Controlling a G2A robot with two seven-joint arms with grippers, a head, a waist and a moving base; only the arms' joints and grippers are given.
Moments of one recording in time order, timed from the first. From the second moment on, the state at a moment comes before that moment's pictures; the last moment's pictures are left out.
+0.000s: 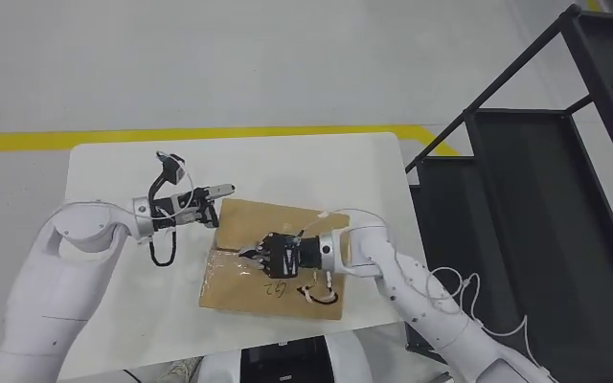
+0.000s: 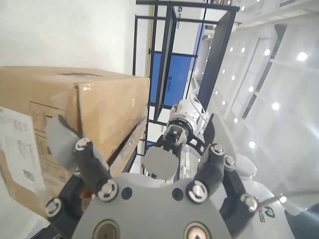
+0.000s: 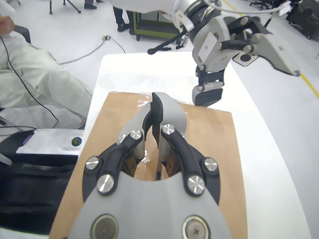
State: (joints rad) left arm 1.05 -0.96 -1.18 -1.49 -0.37 0.08 -1.12; right arm -1.29 -1.22 1.01 -1.72 -1.37 -0.92 -0.02
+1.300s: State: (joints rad) left arm 1.19 -0.93 -1.38 -1.61 -0.55 0.00 -1.24; right arm -1.50 -1.11 1.16 -1.77 -0.86 -1.01 0.11
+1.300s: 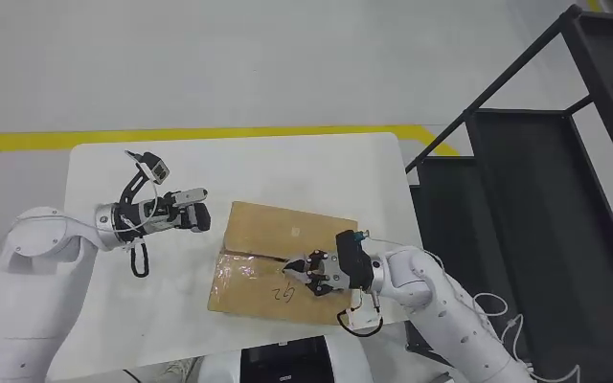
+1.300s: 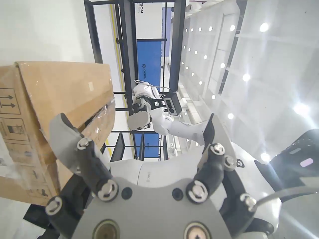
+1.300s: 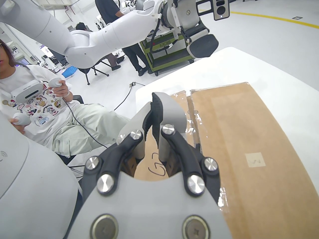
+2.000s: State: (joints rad) left arm 1.19 -0.93 -1.38 -1.61 -0.55 0.00 -1.24; right arm -1.59 -1.06 1.20 -1.75 -0.15 -0.51 0.64
